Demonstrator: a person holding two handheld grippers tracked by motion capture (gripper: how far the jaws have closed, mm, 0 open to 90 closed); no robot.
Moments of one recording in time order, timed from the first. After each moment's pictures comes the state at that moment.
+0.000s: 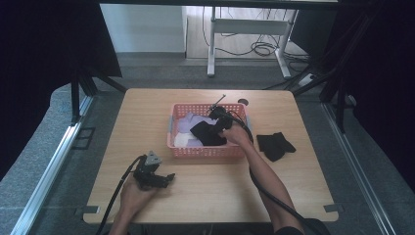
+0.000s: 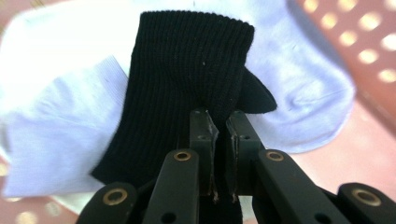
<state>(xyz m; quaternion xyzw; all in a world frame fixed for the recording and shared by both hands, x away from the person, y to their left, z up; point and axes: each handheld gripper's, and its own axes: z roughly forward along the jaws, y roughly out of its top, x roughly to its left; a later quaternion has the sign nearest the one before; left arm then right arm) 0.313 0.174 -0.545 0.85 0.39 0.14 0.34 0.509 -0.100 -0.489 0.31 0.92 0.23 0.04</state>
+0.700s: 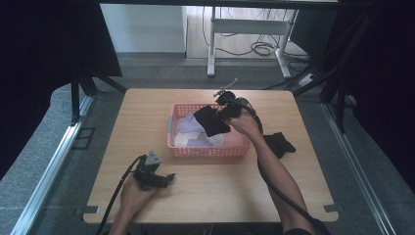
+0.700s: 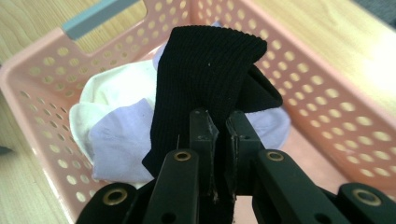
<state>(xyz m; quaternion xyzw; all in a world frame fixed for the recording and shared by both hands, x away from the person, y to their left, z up) 0.313 0.174 -0.545 0.84 0.39 0.14 0.34 0.497 -0.120 -0.412 0.31 0.90 0.30 0.07</state>
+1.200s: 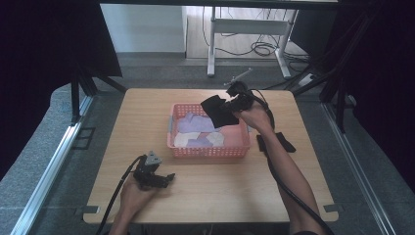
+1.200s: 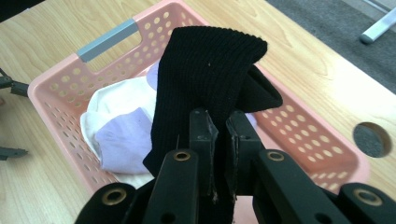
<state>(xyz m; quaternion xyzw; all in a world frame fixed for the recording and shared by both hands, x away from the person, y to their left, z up) 0.313 0.174 -0.545 0.85 0.39 0.14 0.34 0.486 -0.146 -0.365 0.32 0.89 0.32 0.11</state>
